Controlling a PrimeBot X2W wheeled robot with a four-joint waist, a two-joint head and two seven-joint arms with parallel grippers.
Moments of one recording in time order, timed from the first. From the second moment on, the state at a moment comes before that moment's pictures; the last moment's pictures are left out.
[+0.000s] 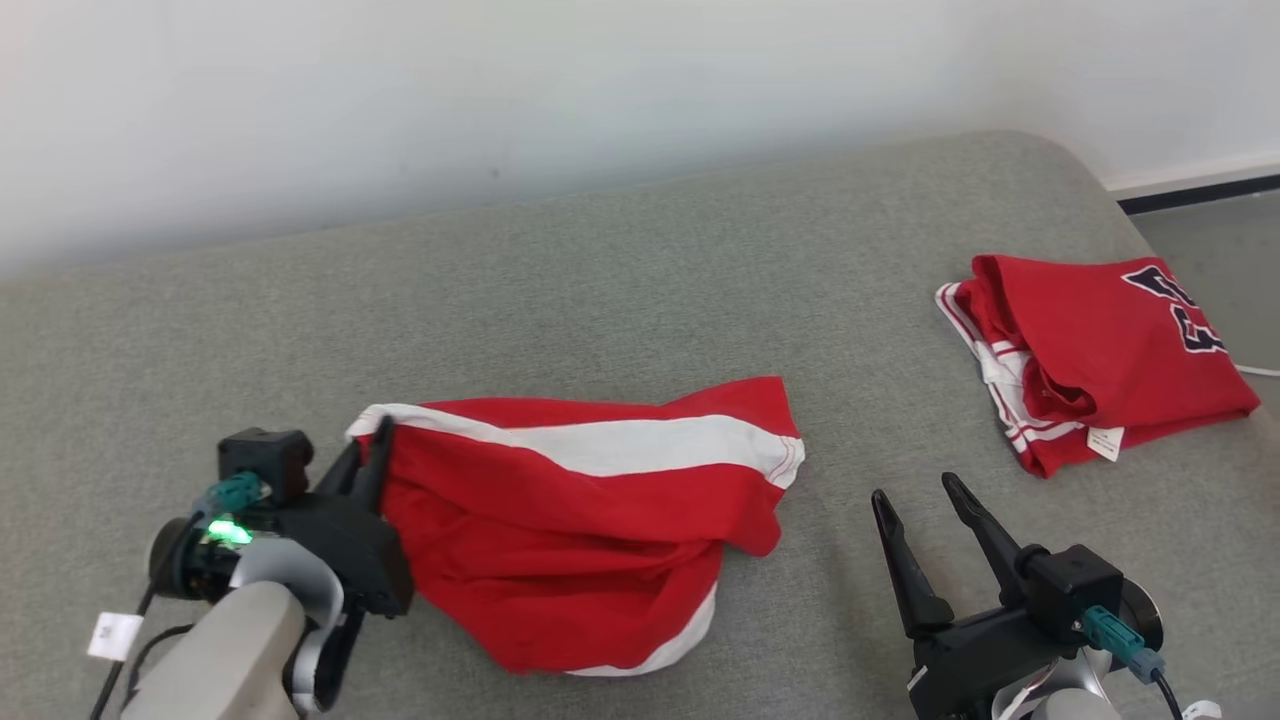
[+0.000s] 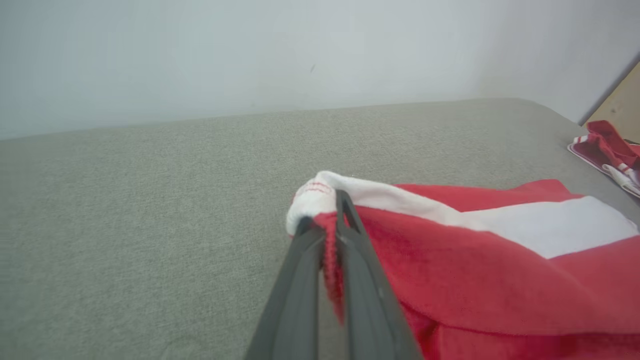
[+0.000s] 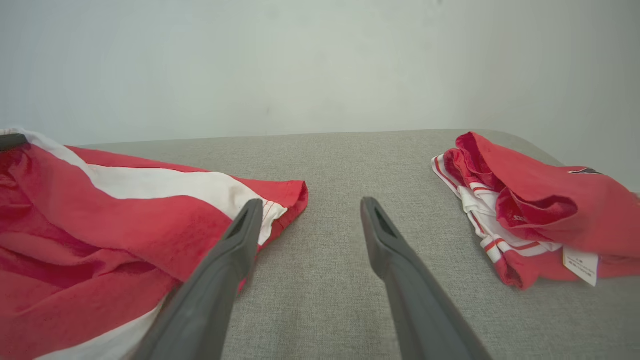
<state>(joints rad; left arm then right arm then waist) -0.62 0.36 -0.73 0.61 -0.81 0.08 -0.24 -0.20 -0.18 0.25 0.38 0.25 0.13 -0.26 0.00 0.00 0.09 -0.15</state>
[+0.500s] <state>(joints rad) -0.61 0.31 -0.69 0.80 -0.88 0.05 -0.23 -0.20 -0.18 0.23 0.38 0.26 0.13 -0.26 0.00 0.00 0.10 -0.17</state>
